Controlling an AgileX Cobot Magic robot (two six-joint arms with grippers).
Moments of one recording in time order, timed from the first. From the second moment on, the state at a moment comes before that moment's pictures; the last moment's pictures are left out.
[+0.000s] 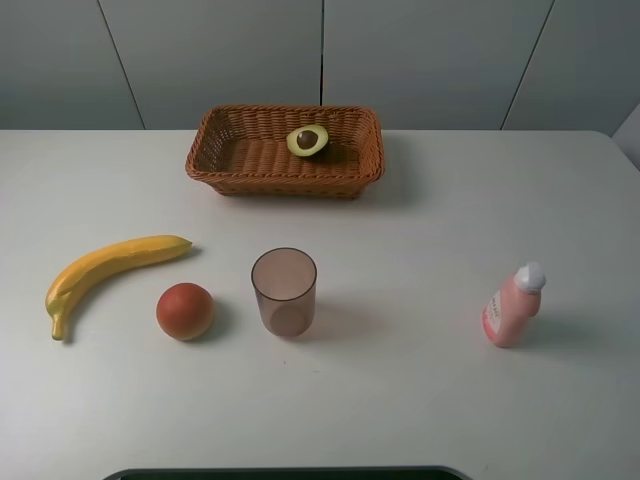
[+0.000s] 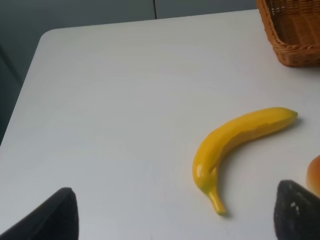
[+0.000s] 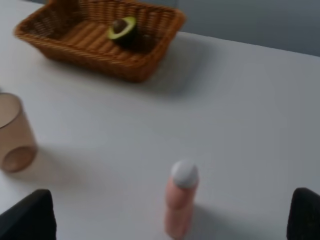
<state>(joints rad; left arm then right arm) -0.21 0.00 -0.51 0.10 1.08 -0.05 0.26 0.00 -0.51 0.04 1.10 -0.04</state>
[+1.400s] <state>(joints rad) -0.21 0.00 -0.51 0.10 1.08 -0.05 0.06 0.00 -0.51 0.01 1.10 -0.03</state>
